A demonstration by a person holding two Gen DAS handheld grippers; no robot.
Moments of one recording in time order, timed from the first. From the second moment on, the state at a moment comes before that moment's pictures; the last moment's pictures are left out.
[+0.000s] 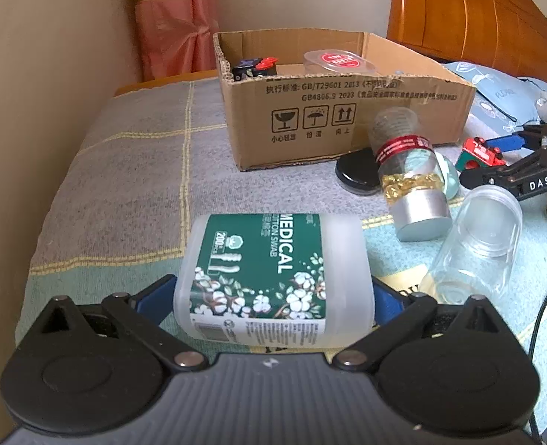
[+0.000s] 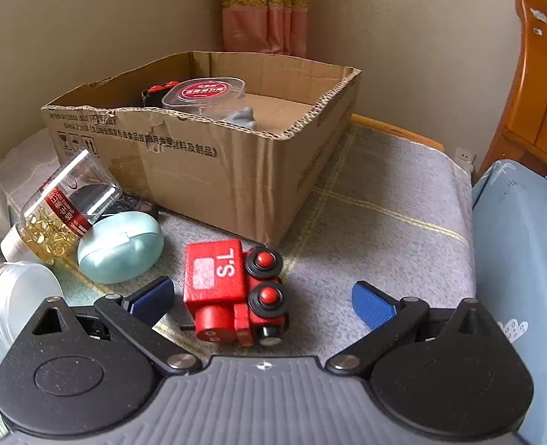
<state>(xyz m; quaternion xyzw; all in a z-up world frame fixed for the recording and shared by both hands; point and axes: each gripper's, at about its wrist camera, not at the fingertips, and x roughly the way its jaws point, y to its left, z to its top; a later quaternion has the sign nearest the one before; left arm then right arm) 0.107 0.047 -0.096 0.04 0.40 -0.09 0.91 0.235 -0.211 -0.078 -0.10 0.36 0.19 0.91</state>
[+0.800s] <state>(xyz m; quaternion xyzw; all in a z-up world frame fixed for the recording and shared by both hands) 0.119 0.042 -0.074 0.09 0.41 -0.14 0.90 0.222 -0.197 -0.058 -0.12 0.38 0.22 0.89</state>
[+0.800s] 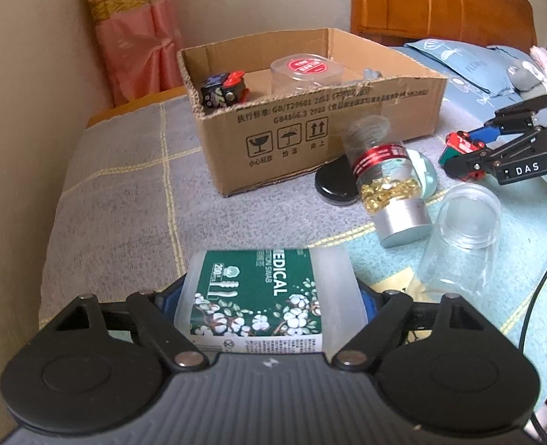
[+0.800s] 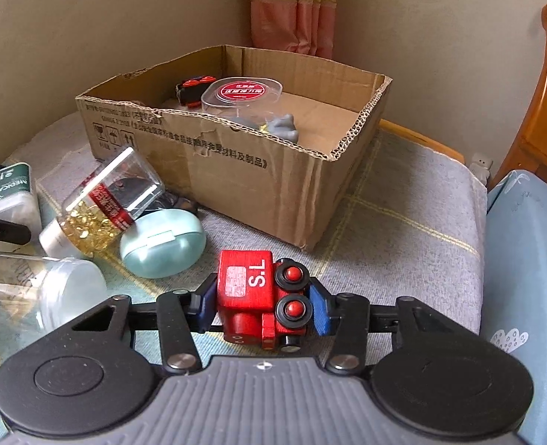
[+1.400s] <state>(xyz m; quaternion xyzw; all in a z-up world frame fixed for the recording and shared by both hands) 0.132 0.036 -0.009 0.11 0.38 -0.19 0.90 0.202 -0.202 0.016 -0.14 0.35 0.26 0.89</state>
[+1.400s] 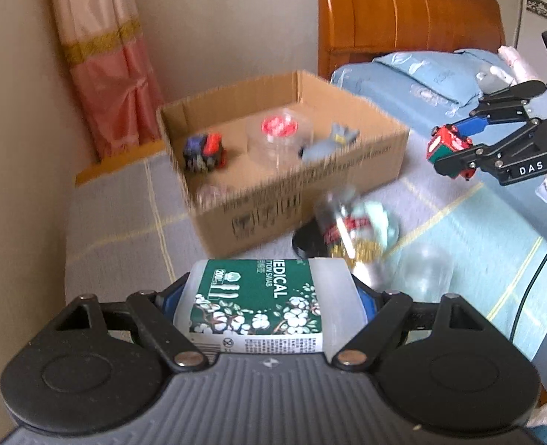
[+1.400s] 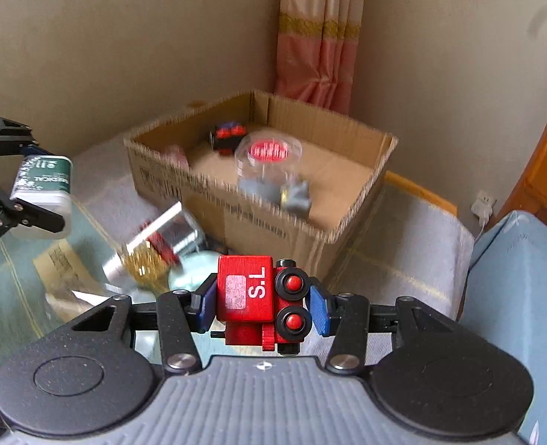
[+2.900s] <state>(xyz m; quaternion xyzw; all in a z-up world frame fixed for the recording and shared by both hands) 0.387 -0.027 0.016 0.09 0.36 -0.13 0.92 0.334 -0.182 0.040 -0.12 0.34 0.22 0.91</state>
